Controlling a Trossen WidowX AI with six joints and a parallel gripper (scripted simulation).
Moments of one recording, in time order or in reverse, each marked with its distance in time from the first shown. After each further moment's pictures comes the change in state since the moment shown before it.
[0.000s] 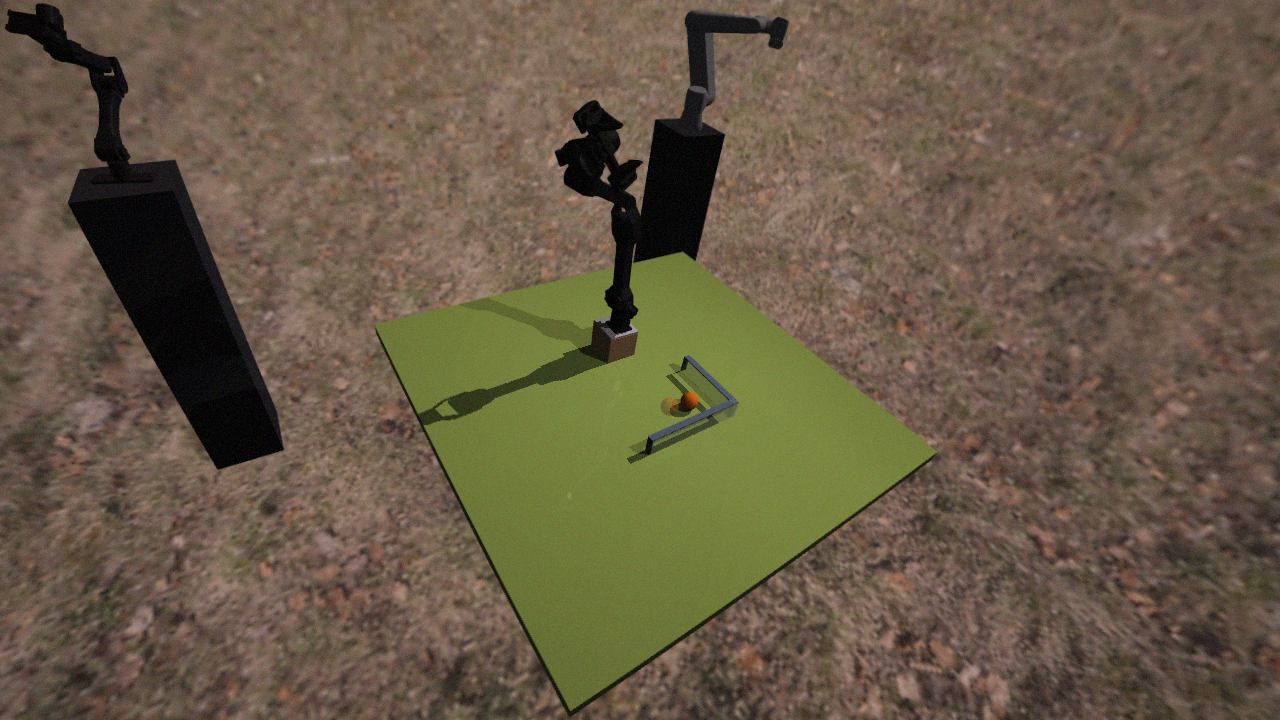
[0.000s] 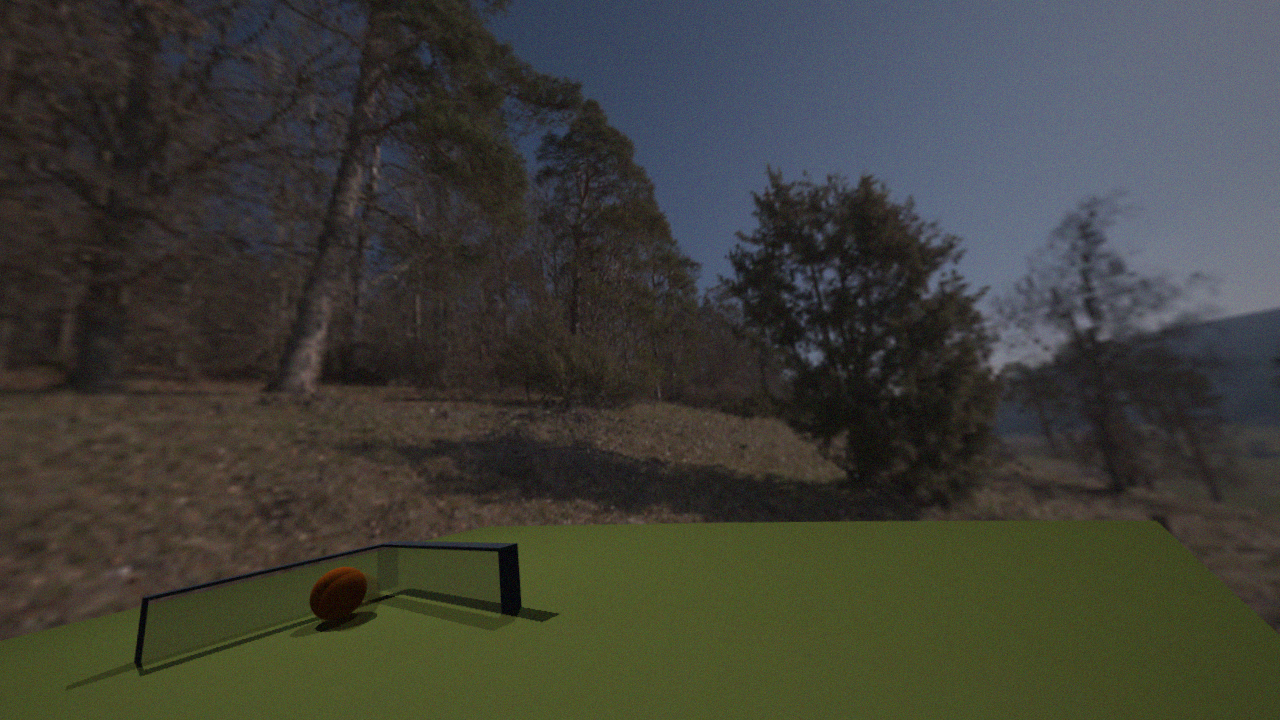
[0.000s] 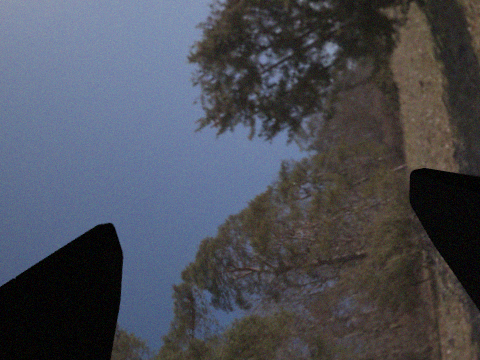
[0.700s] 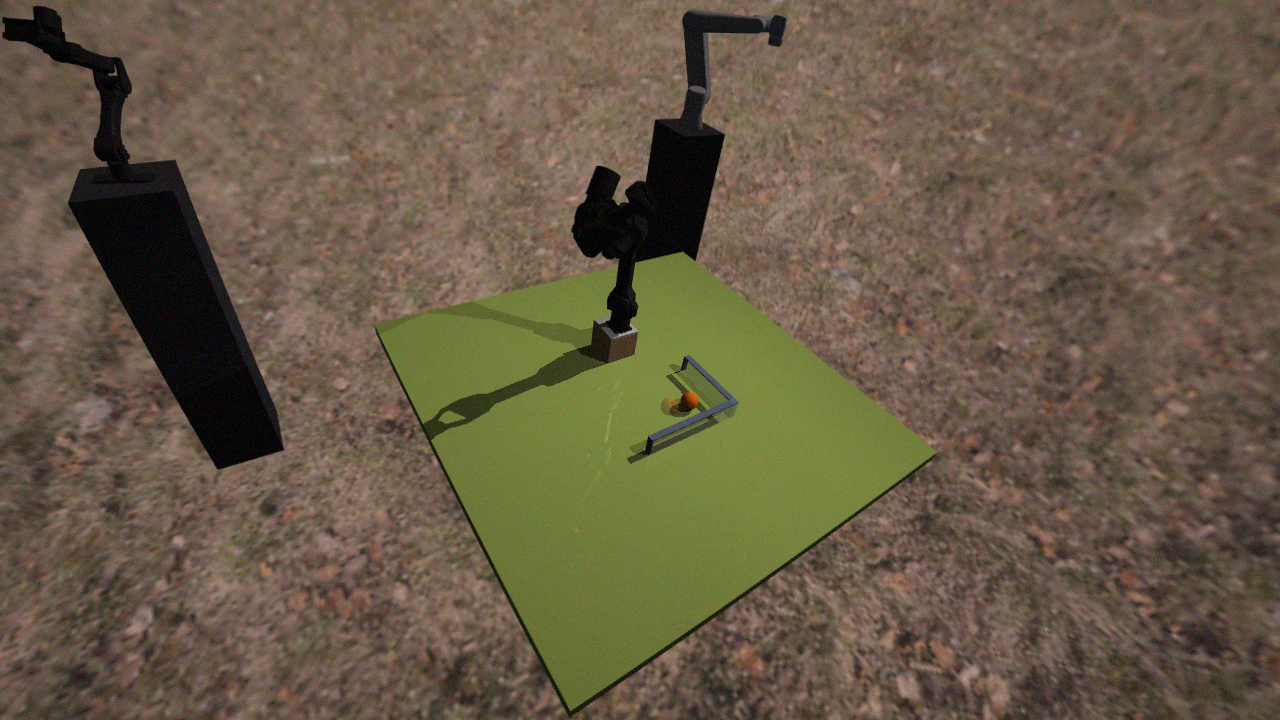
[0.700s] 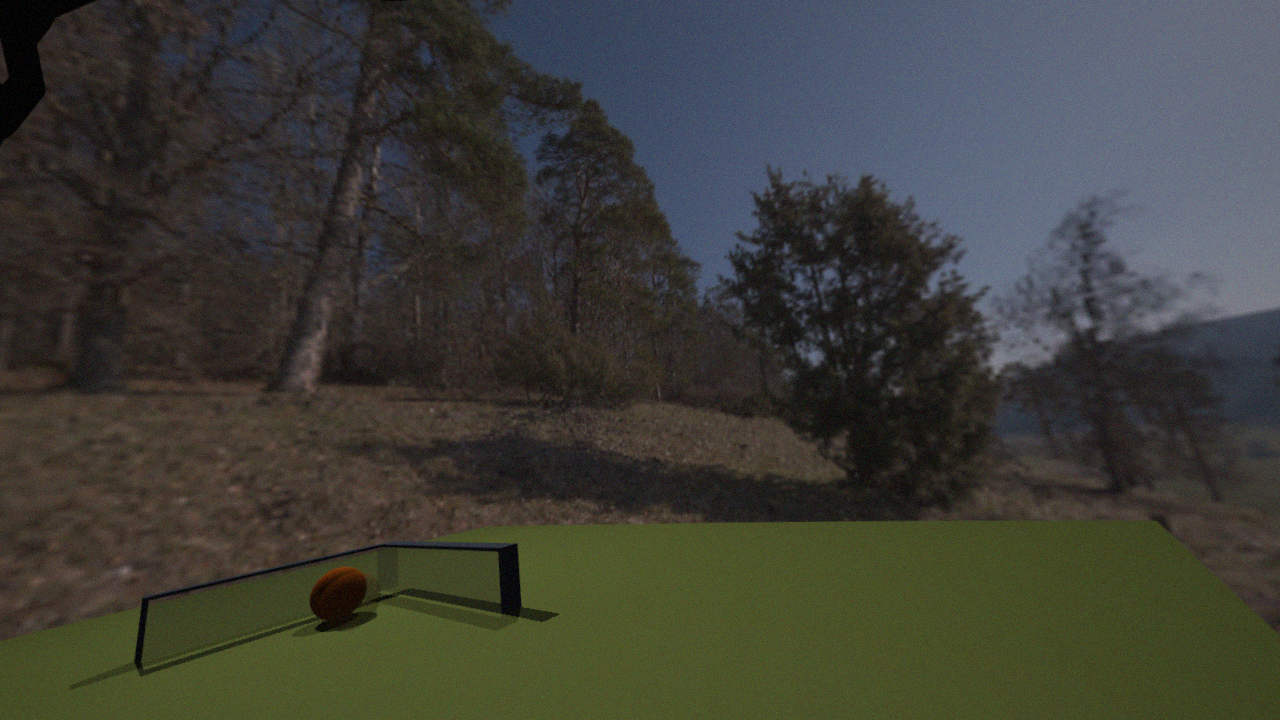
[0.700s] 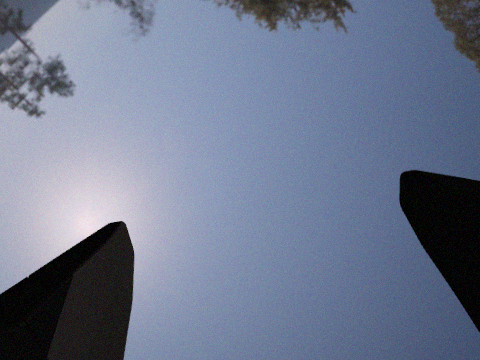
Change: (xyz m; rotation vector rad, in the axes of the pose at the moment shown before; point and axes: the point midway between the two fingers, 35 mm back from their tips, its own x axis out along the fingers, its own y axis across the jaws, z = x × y) arm 0.081 -0.082 0.120 1.512 -0.050 0.124
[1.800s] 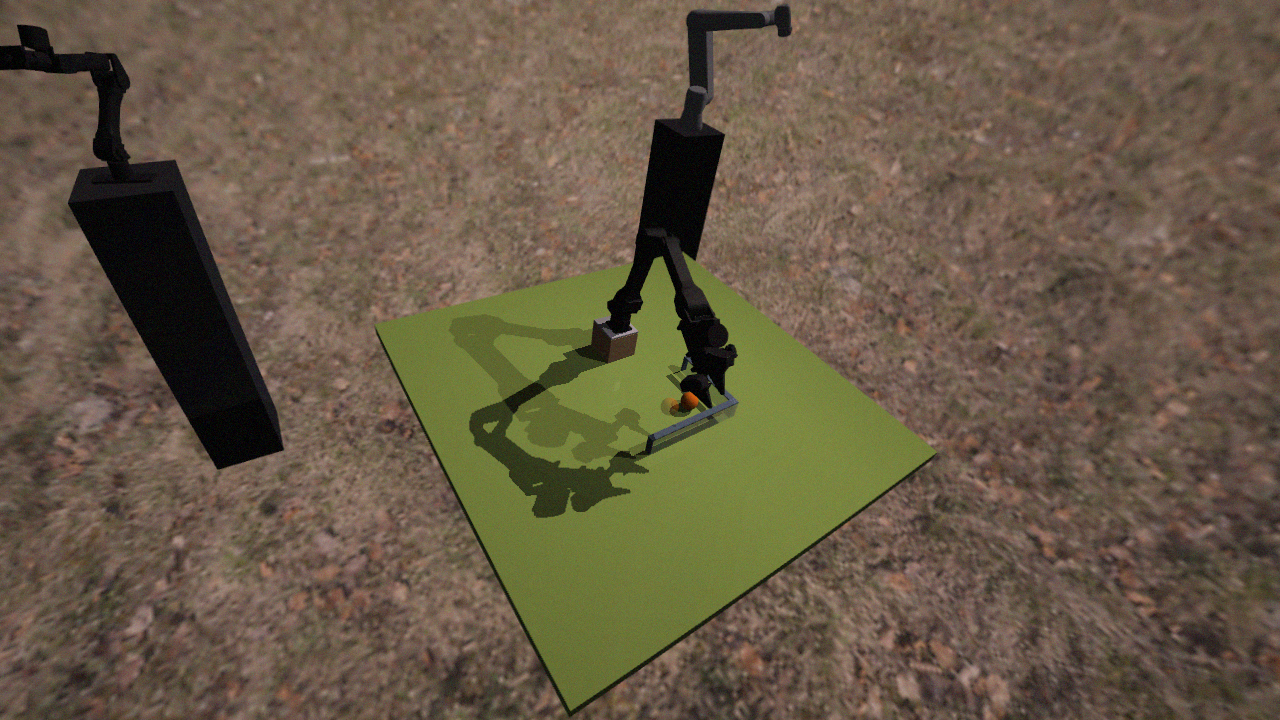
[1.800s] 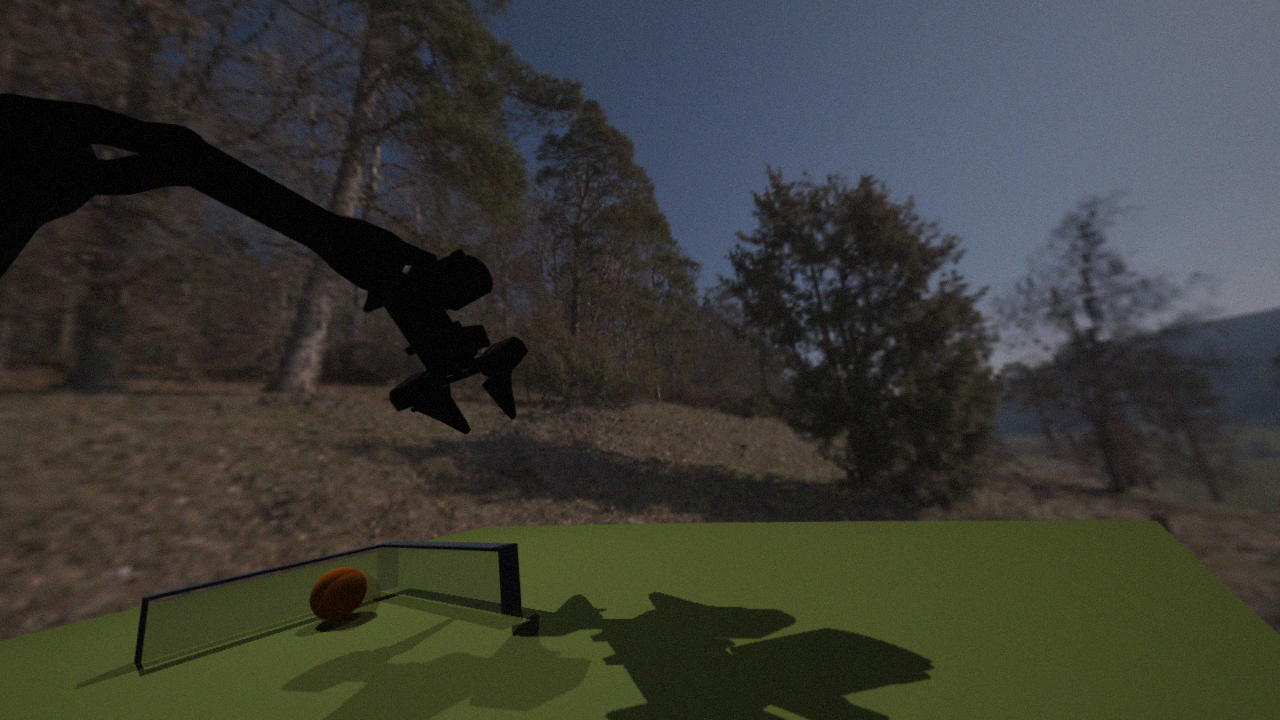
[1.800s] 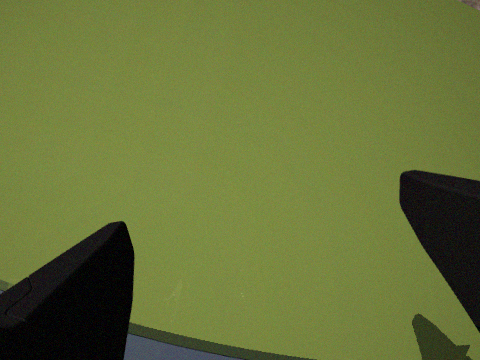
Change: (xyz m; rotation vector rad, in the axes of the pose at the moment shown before) arm -0.050 -0.015 0.513 1.991 -0.104 1.621
